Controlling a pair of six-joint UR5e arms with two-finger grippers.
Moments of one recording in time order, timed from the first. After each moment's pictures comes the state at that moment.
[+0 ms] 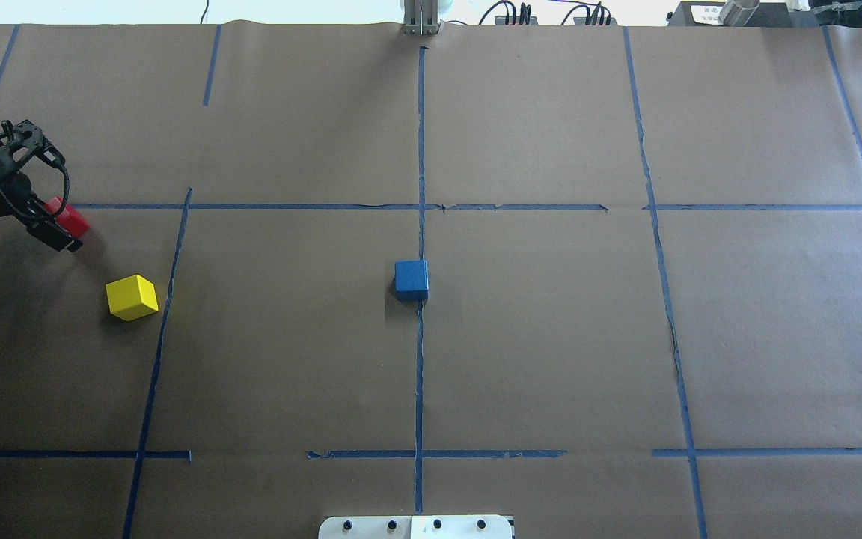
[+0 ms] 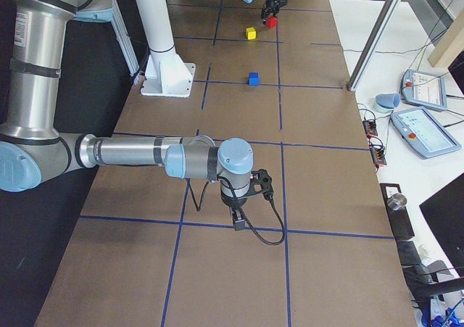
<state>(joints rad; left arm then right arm) -1.04 -1.79 -1.33 -2.12 -2.29 0.03 1.58 -1.78 1.83 -1.63 2.30 -0.28</state>
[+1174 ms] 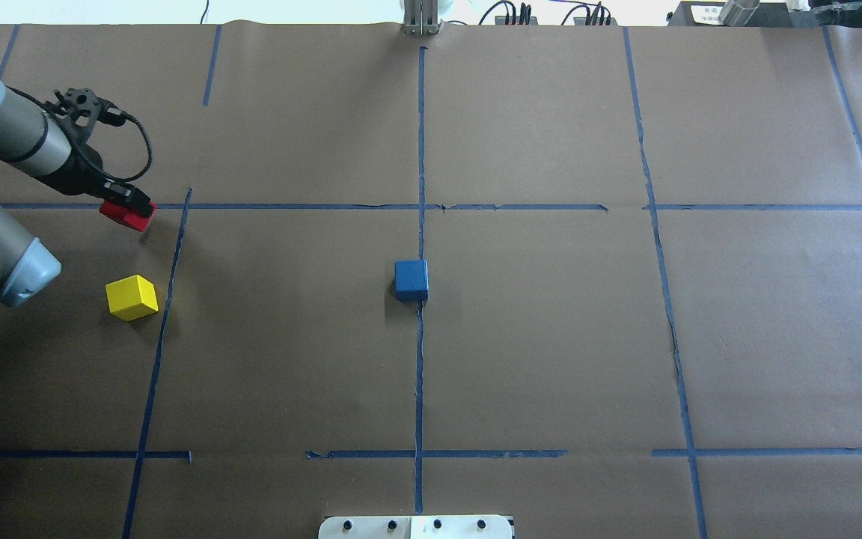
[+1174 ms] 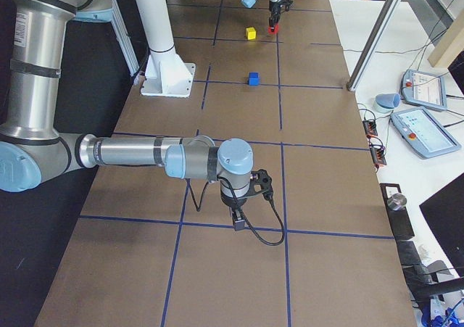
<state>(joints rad) -0.93 -1.92 -1.44 -2.07 -2.19 -0.62 1.58 -1.78 1.83 -1.63 2.30 -0.28</state>
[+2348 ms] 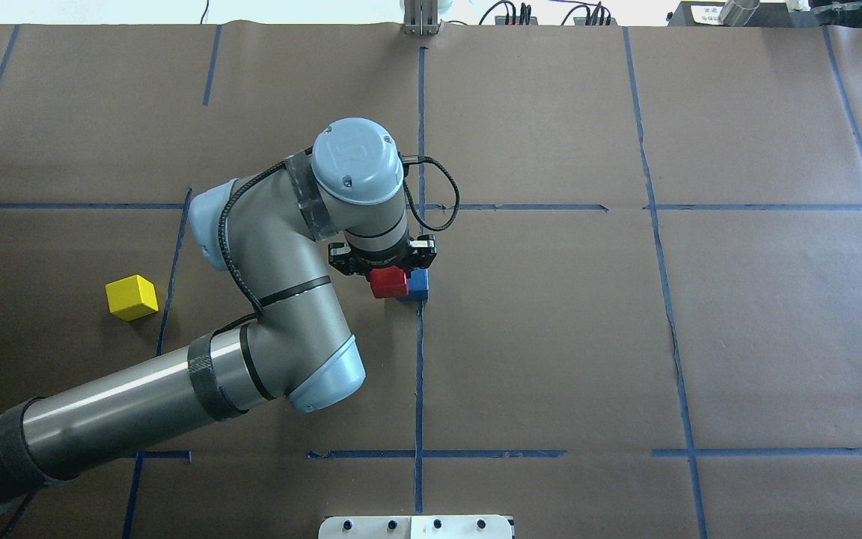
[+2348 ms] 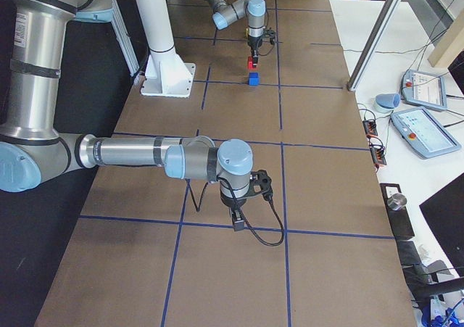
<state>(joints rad) -0.53 -2.43 -1.50 -1.54 -1.90 -1.28 1.58 -1.79 1.83 -1.63 2.30 -0.28</state>
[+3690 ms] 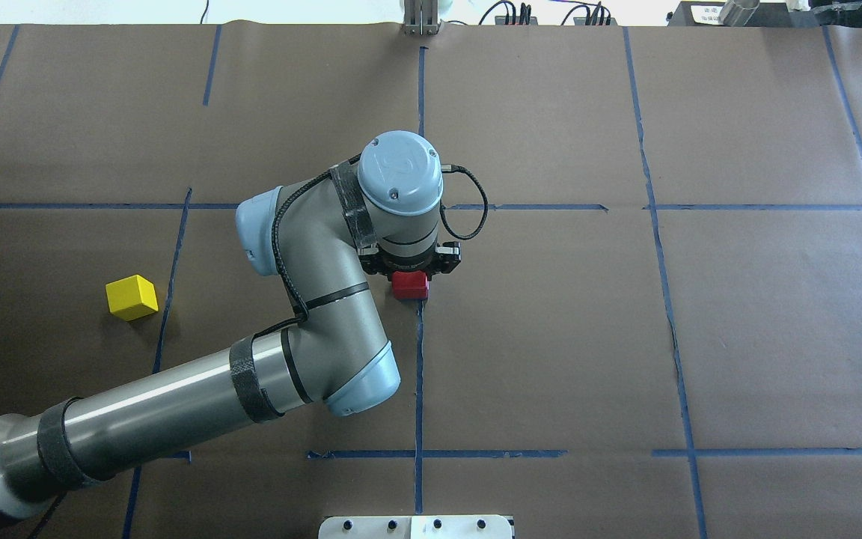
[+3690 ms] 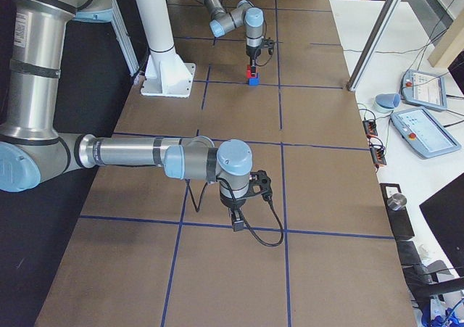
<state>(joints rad) -0.51 -2.49 -1.42 -1.55 -1.87 -1.22 1.58 -1.79 1.83 -1.63 2.30 -0.28</state>
